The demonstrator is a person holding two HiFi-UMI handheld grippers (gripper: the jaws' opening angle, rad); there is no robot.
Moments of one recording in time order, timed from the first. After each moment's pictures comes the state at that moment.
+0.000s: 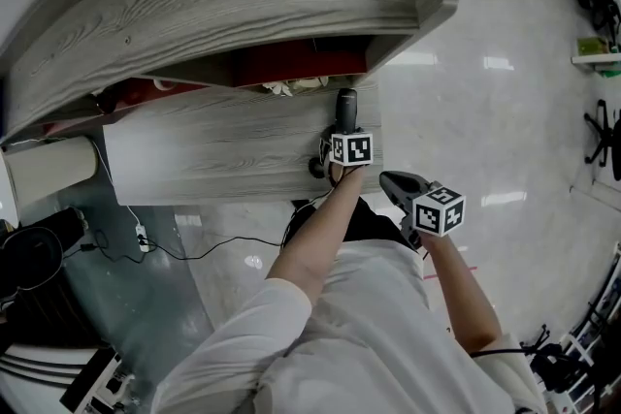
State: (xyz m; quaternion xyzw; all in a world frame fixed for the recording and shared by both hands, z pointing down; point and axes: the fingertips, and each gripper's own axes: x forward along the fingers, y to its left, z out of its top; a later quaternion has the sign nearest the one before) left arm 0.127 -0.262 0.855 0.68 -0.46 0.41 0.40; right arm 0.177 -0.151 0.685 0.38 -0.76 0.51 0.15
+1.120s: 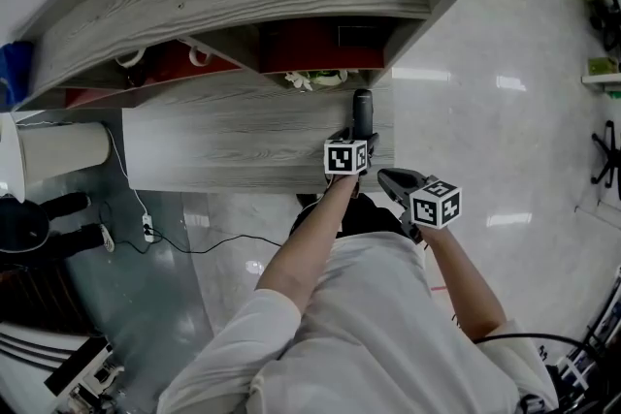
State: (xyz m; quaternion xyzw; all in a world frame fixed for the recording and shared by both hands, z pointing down) left arm 0.125 -0.246 0.803 0.75 -0.38 0.26 0.47; right arm 0.142 -0.150 0.679 0.33 -0.79 0.49 0.16
